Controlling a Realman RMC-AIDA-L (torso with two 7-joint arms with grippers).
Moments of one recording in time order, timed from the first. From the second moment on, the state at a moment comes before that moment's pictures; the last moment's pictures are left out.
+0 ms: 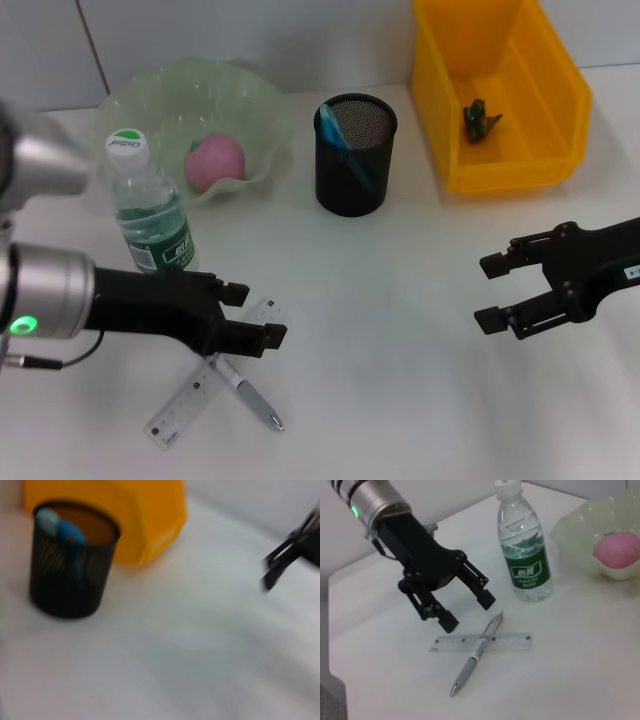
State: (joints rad) left arm -0.39 -2.07 1.38 1.27 2.06 1.42 -2.19; right arm 0.50 1.99 -0.81 -0.99 -2.18 -1.79 1.71
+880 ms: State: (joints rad) left arm -0.71 -2.08 1.61 1.16 2.47 1.38 -2.63; right arm 0.52 1.98 -0.81 -0.99 -2.18 -1.79 1.75
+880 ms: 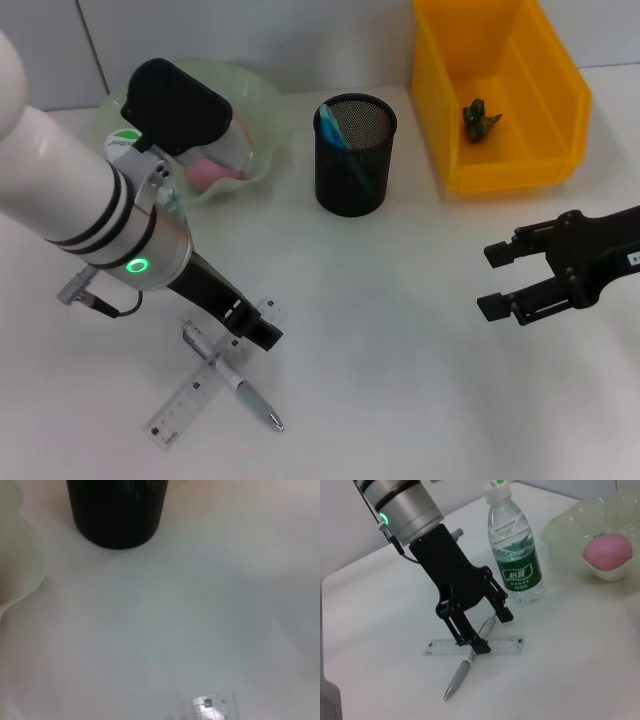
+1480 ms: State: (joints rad) left arm -0.74 -2.08 1.70 1.10 2.48 1.32 -2.68; right arm 0.54 1.97 -0.81 -0.97 -2.21 -1.79 1.76
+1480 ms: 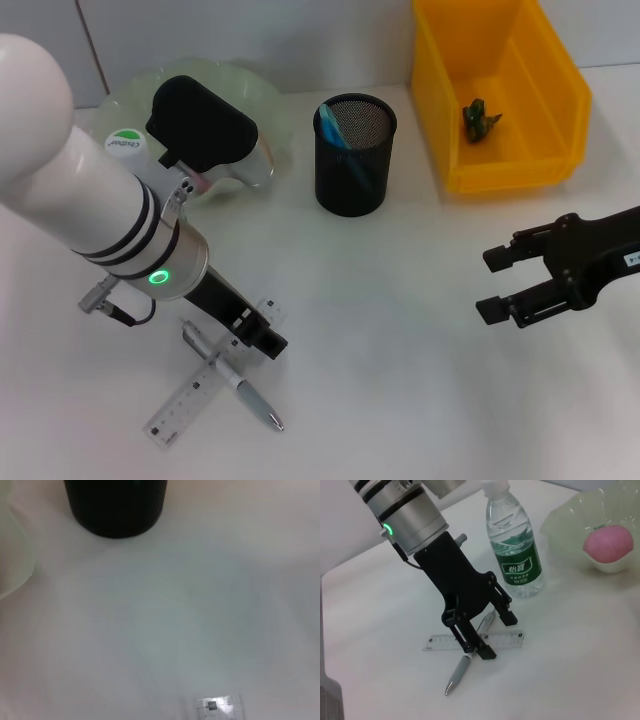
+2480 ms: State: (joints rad) left arm -0.74 -2.08 1.74 1.08 2.48 1.28 -2.67; right arm 0.54 1.98 -0.81 -0.97 -2.20 -1.79 1.76
